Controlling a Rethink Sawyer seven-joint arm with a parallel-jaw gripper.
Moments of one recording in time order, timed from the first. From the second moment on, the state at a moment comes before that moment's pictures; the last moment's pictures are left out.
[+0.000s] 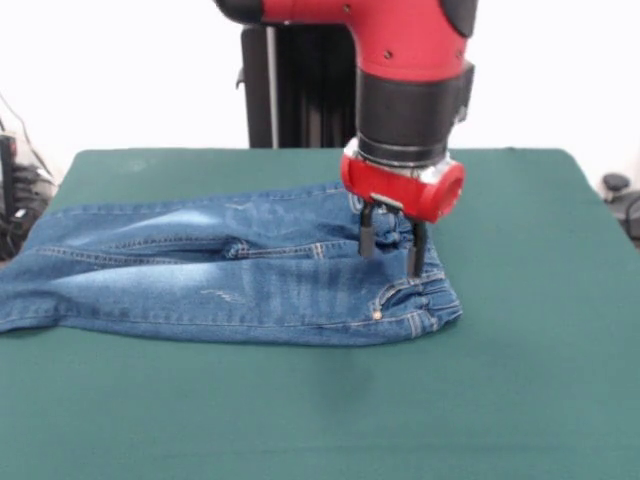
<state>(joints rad) -0.31 -0.61 0.27 1.55 -0.41 0.57 2.62</state>
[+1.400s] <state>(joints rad) -0.29 -0.60 0.42 1.69 -0.66 0.57 2.59</state>
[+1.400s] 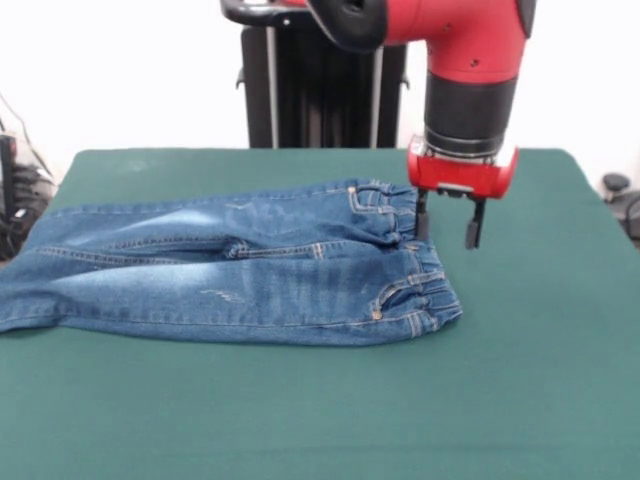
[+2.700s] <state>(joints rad) -0.09 -0.48 0.33 1.65 -0.83 0.57 2.59</state>
